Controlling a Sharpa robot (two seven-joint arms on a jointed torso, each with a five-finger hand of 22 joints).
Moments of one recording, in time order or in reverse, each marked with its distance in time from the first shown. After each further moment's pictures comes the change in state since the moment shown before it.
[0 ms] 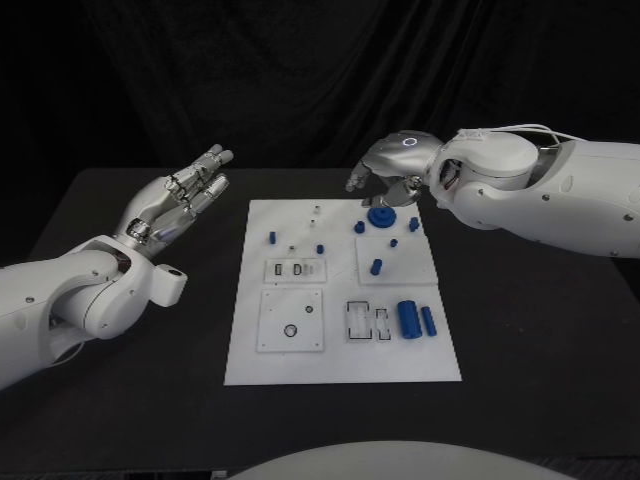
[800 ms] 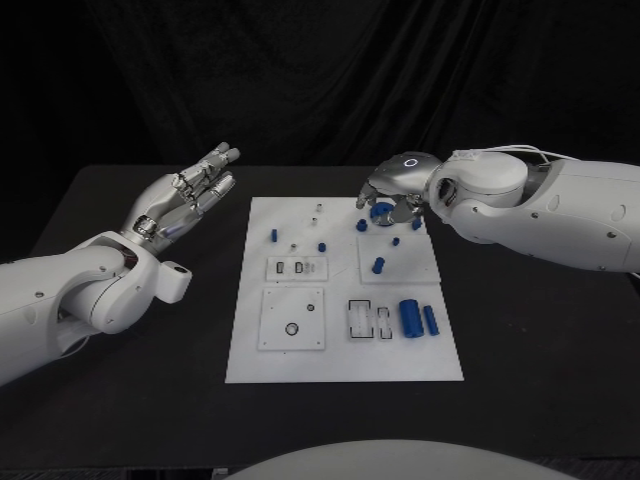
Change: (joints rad) left arm 0.001 0.015 0.000 -0.016 -0.016 0.010 0.000; left_hand 0.004 0.004 0.000 0.000 0.000 -0.009 -0.002 0.000 0.000 -0.004 0.004 0.000 -0.001 0.000 0.000 0.000 0.001 0.000 0.000 0.000 0.000 -0.001; right arm -0.063 0.022 0.000 -0.047 -0.035 0.058 -0.042; right_hand -0.004 -0.011 0.005 0.000 0.024 -0.005 -0.016 0.005 -0.011 0.026 0.011 -0.019 -0.013 0.014 0.007 0.029 0.027 0.000 0.012 0.005 0.023 0.049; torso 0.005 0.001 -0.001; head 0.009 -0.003
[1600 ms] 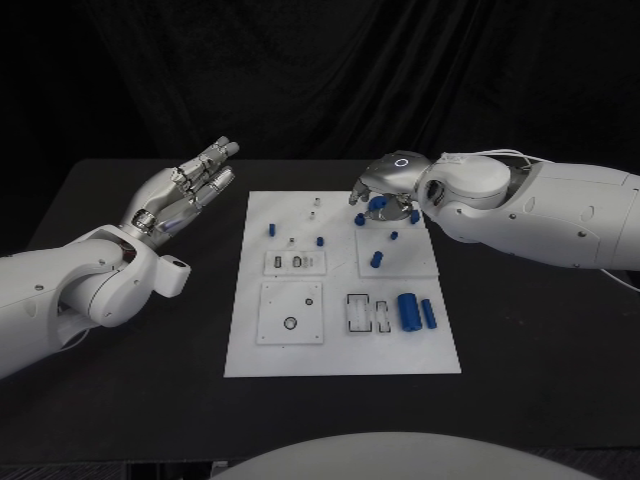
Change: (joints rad) left arm 0.000 0.014 0.000 -0.021 -0.002 0.027 0.000; left_hand 0.004 0.004 0.000 0.000 0.005 -0.014 0.000 0.000 0.000 -0.004 0.004 0.000 0.000 0.000 0.007 0.000 -0.001 0.000 0.000 0.000 0.000 0.000; right arm -0.041 0.052 0.000 -0.073 -0.018 -0.067 0.000; right_hand 0.019 -0.008 0.047 -0.016 0.015 0.010 -0.001 0.000 0.003 0.026 0.003 -0.004 -0.012 0.003 0.004 0.008 0.002 0.000 0.004 0.004 0.009 0.016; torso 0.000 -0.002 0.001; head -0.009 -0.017
